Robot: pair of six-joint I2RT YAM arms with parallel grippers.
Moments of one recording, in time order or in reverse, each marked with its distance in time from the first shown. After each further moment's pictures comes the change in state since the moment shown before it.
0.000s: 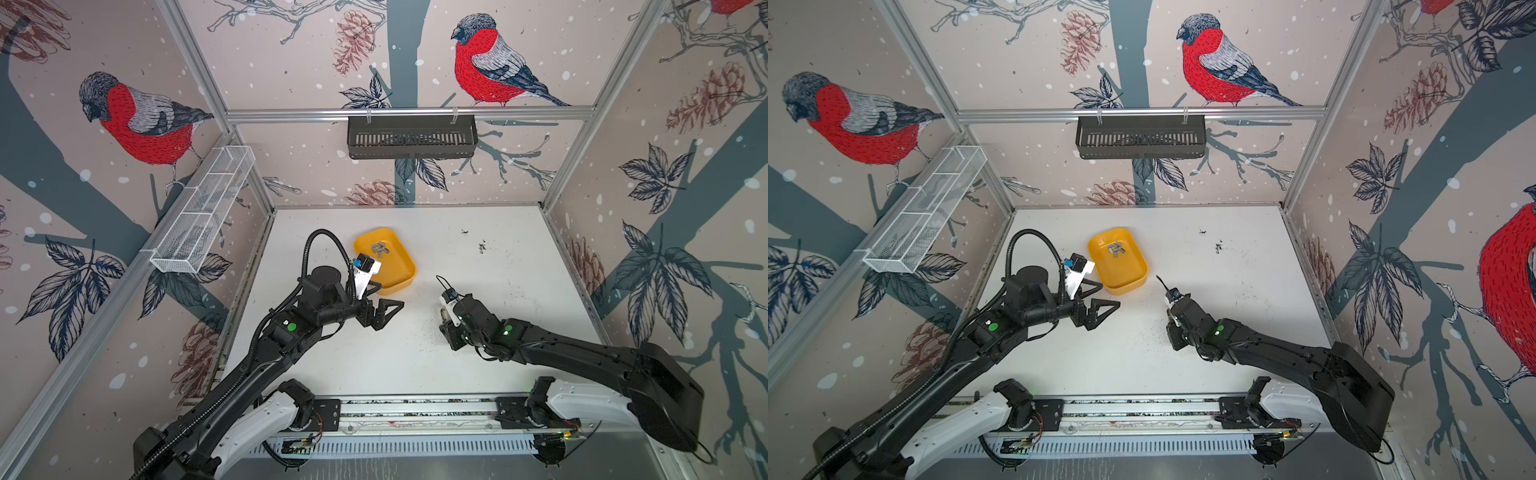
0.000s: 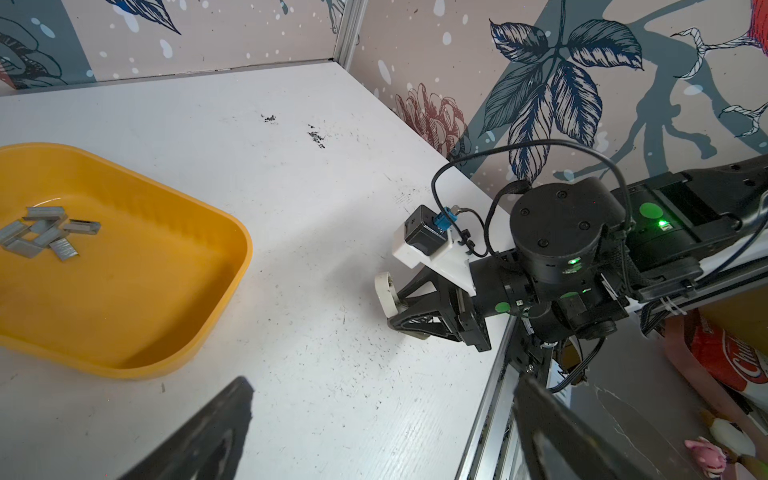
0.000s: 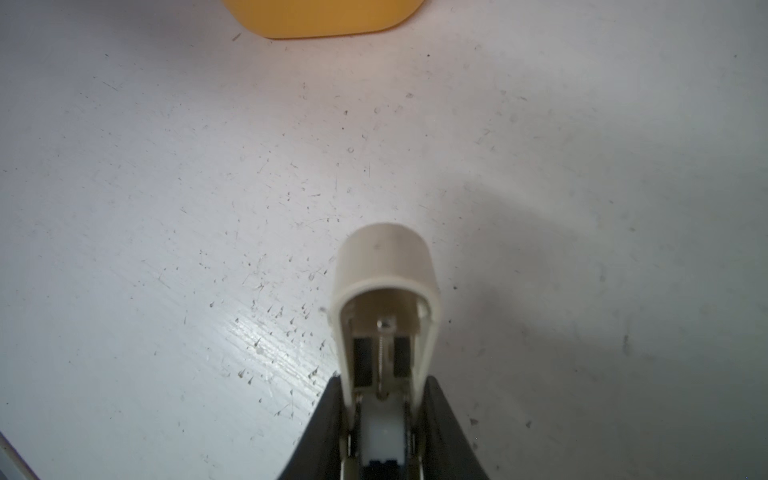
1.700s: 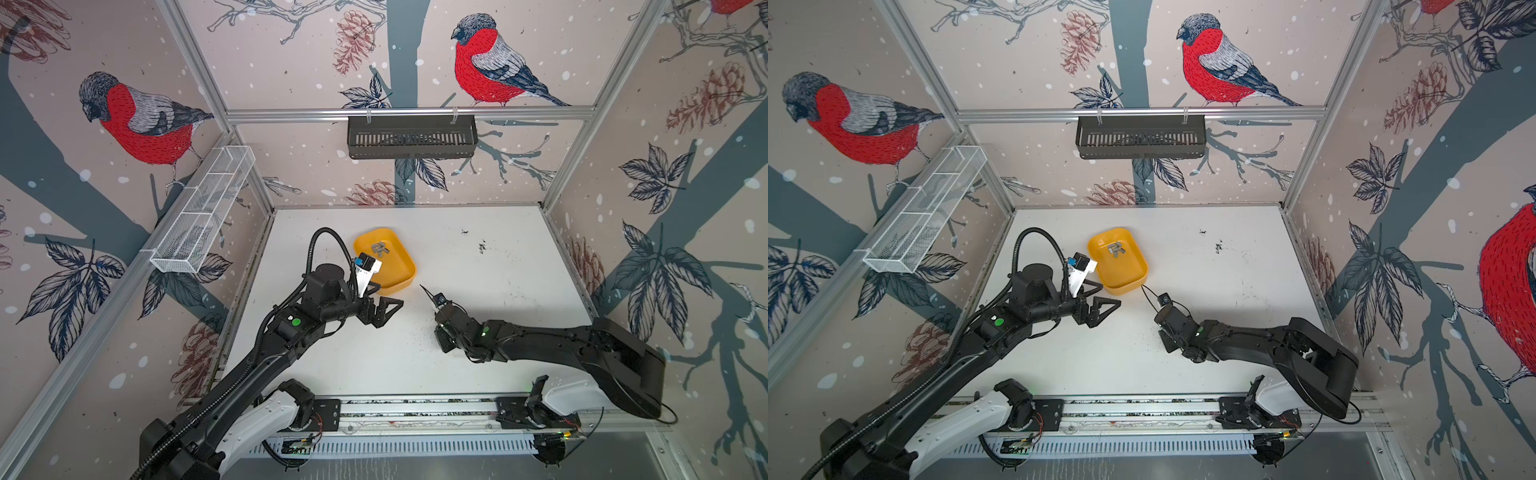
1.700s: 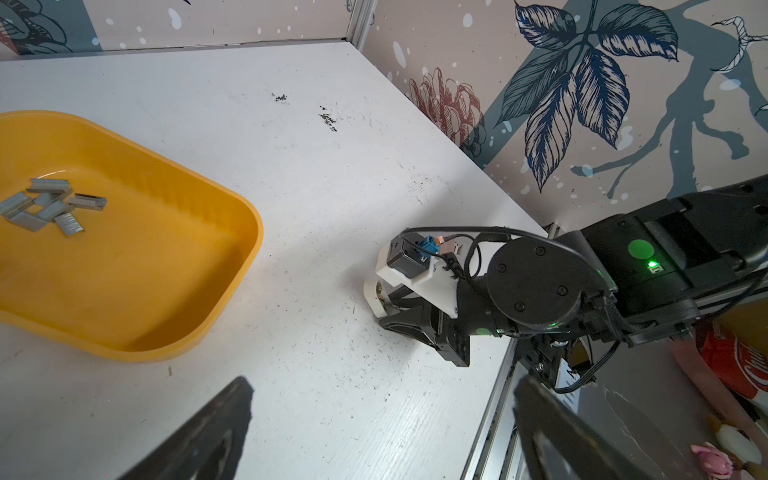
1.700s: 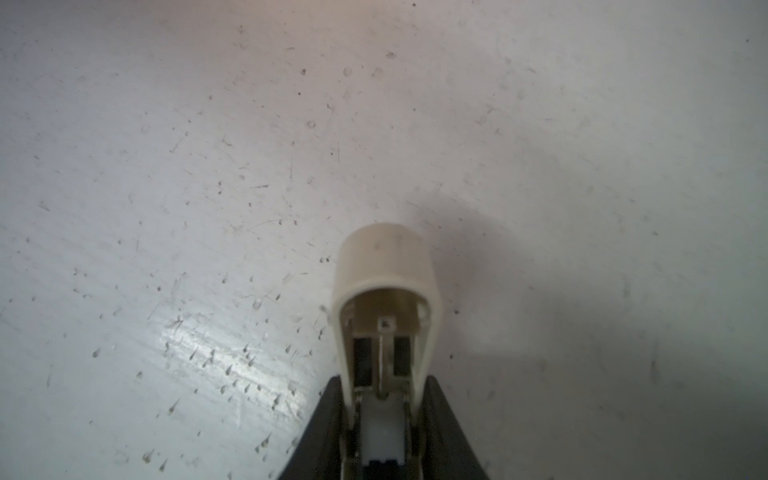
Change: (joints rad) left arm 0.021 0.039 -0.003 -0.003 0.002 -0.002; right arm 0.086 0.215 0.026 0.095 0.178 0.046
